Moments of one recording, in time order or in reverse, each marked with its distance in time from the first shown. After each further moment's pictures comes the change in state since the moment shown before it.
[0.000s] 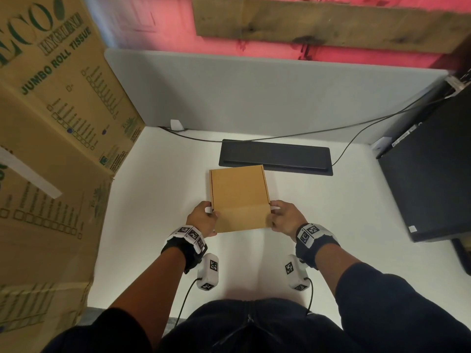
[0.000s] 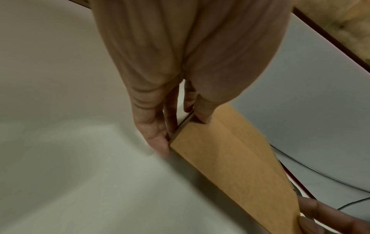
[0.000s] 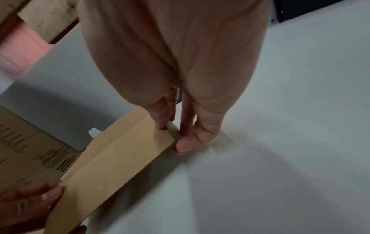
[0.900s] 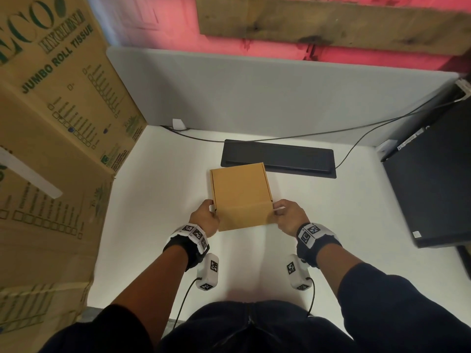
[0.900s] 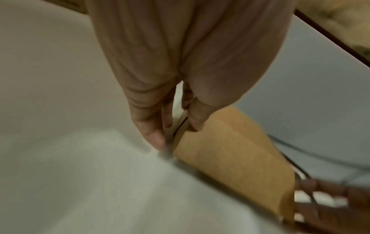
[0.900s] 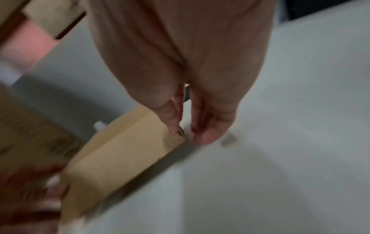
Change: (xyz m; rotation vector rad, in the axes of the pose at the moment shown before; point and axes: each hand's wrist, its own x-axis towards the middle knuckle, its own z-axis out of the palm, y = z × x) left_hand -0.012 0.019 0.000 0.202 -0.012 0.054; right_hand 0.007 -0.009 -0.004 -0.187 0.077 0.015
